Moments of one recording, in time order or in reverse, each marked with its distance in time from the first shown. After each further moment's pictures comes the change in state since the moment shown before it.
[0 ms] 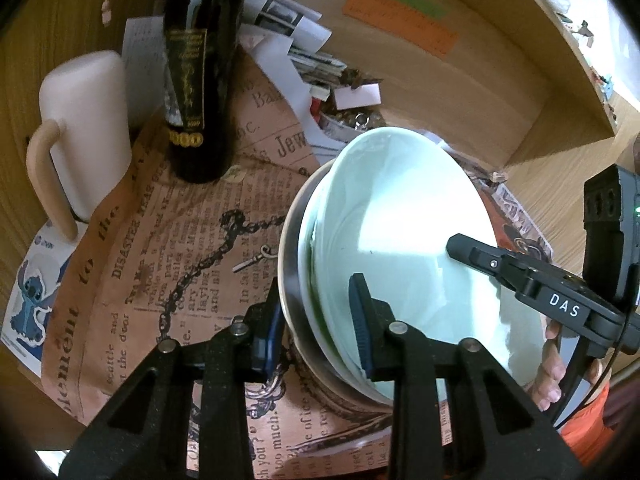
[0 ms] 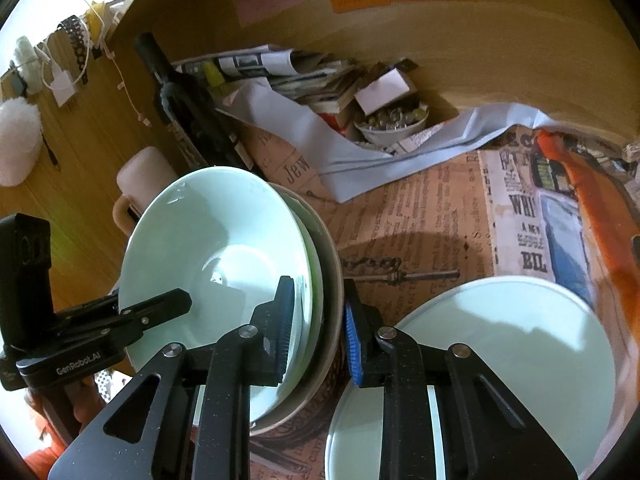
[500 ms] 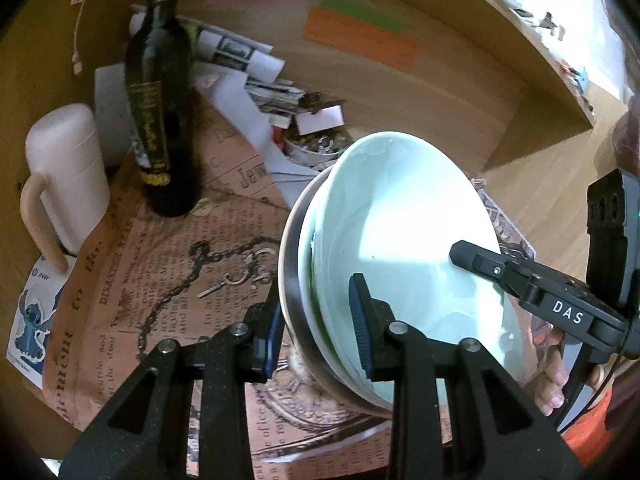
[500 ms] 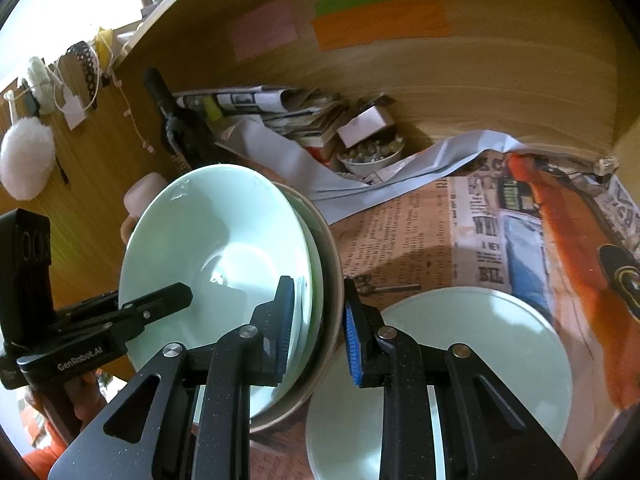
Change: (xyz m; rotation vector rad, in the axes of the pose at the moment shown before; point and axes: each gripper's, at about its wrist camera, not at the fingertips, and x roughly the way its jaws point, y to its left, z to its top) left arm -0.011 -0.039 0.007 0.069 -0.059 -0.029; right arm -0.044 -0.012 0.002 0.010 -0.076 -0.035
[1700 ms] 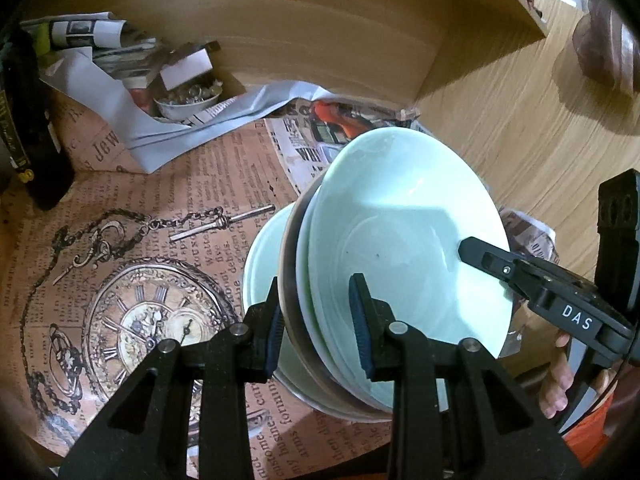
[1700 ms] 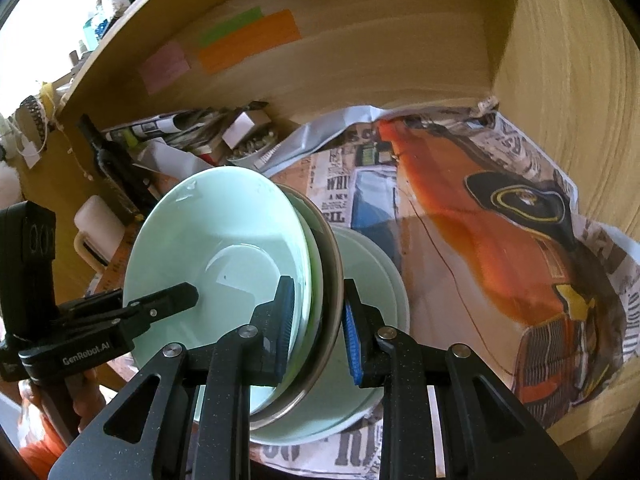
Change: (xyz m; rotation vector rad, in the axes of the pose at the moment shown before) left arm 0.060 -0.114 -0.018 0.145 0.167 -0.136; right arm -0.075 -0.098 -0.048 0.174 -0.023 -0.175
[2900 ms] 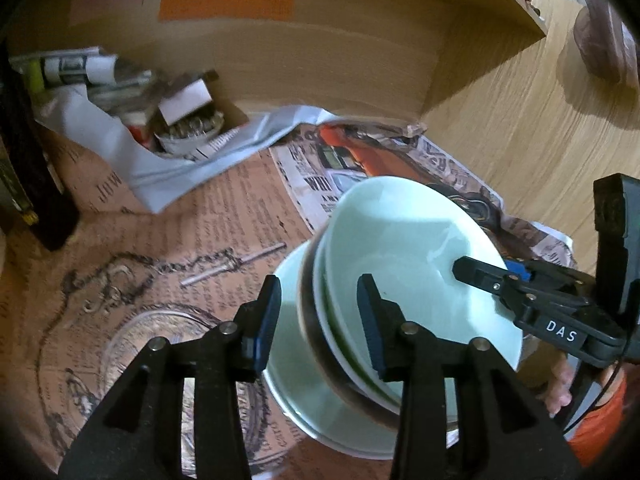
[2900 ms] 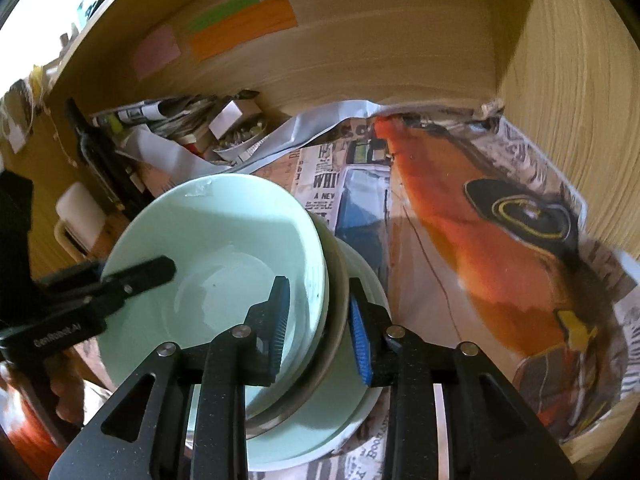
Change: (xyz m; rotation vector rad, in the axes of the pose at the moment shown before) left arm 0.004 0.006 0.013 0.077 -0.088 0.057; right arm 0.021 -0.005 0.008 -0.074 0.018 -0.036
